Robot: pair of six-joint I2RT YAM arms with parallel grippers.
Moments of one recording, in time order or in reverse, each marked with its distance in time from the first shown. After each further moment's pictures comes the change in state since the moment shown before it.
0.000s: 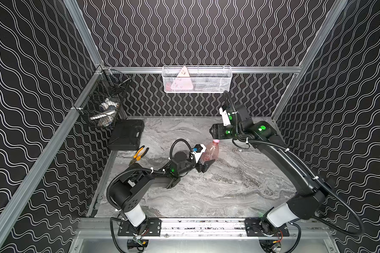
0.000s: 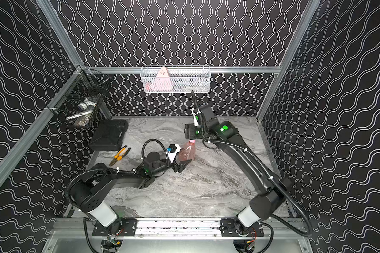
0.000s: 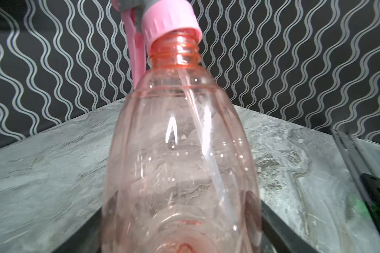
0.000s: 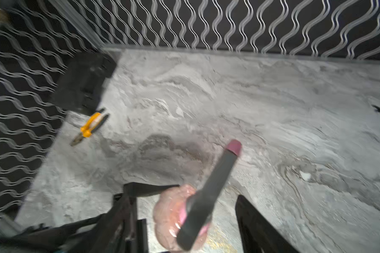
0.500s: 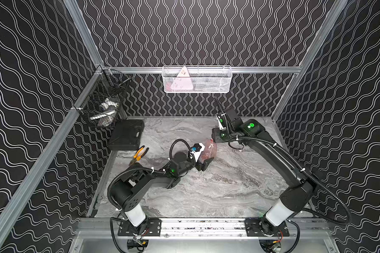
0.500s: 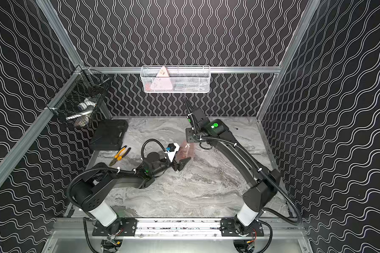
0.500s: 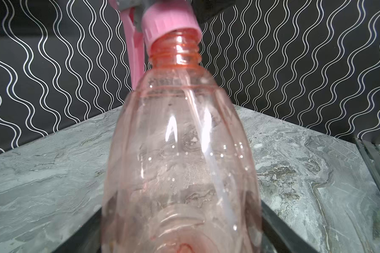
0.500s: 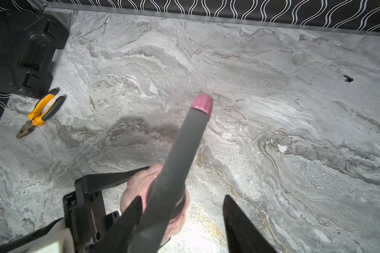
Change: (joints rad) left arm -0.002 0.008 0.002 0.025 -0.052 0.000; right arm 0.017 0.072 0.033 -0.093 0.080 0.032
